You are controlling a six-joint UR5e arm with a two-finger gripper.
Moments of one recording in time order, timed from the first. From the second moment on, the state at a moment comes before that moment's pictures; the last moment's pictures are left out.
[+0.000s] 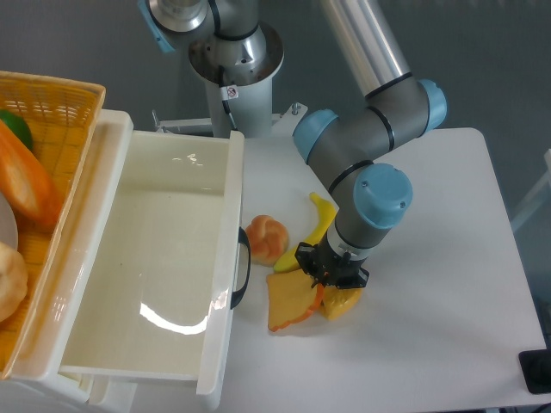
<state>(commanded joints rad) 2.56 -2.08 -1.50 -1.16 1.36 0.93</state>
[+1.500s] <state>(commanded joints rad) 2.59 -1.92 -1.47 -1.34 1.40 1.43</state>
